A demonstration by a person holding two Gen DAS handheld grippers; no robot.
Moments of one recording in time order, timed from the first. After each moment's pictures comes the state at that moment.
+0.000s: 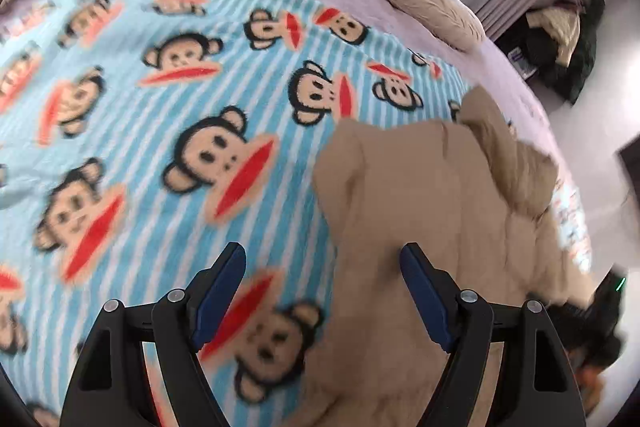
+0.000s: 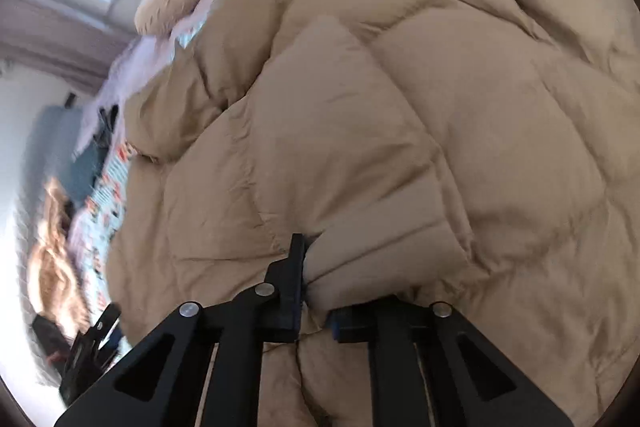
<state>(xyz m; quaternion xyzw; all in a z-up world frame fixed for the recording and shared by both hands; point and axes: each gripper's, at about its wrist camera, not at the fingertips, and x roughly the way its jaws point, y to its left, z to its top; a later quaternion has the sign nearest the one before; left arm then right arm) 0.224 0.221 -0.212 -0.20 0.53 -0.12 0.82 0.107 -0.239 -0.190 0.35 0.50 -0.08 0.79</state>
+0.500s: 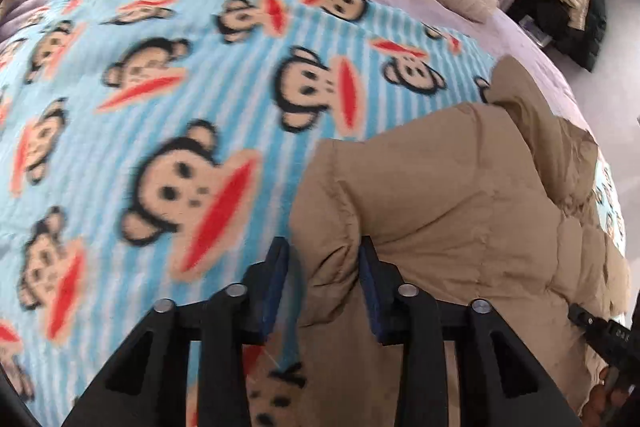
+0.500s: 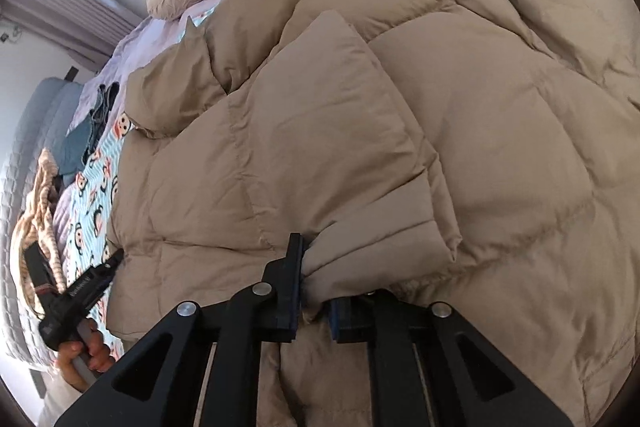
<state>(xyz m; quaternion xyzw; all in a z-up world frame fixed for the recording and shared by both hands) 0.249 0.184 -0.229 -0.11 0.53 -0.08 0.83 0.100 -0.226 -0.191 0.29 0.51 -0.07 0.80</state>
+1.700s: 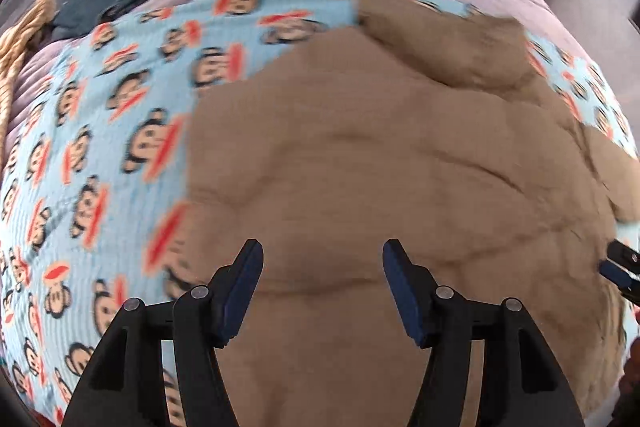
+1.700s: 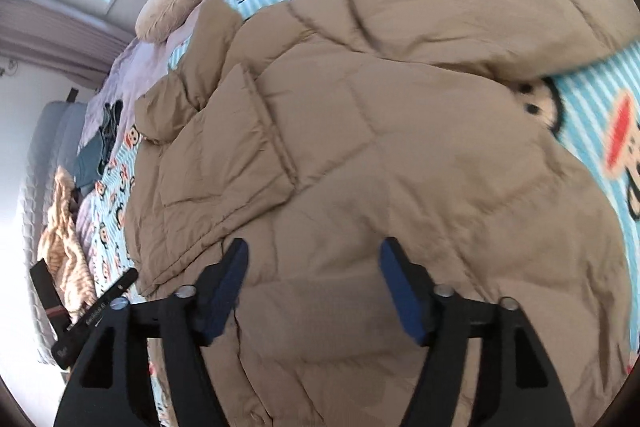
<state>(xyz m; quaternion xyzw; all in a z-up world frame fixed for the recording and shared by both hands) 0.146 0.065 -0.166 0.04 0.57 -0.11 0.81 -0.005 -0.312 -0.142 0.35 0.52 -0.08 0.77</state>
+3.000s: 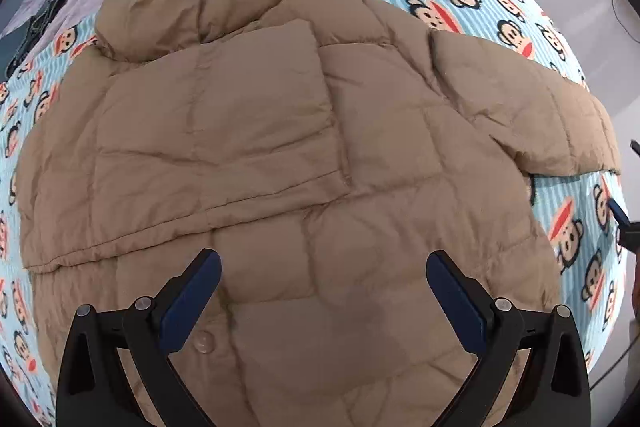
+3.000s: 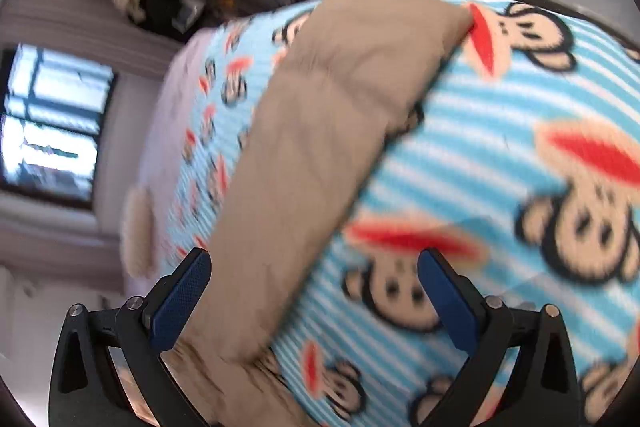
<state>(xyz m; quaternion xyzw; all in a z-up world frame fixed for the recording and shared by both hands) 0.100 -0.172 -0.172 0.07 0.61 -0.19 0.77 -0.120 -0.640 -0.124 0.57 0.28 -0.22 0.74</state>
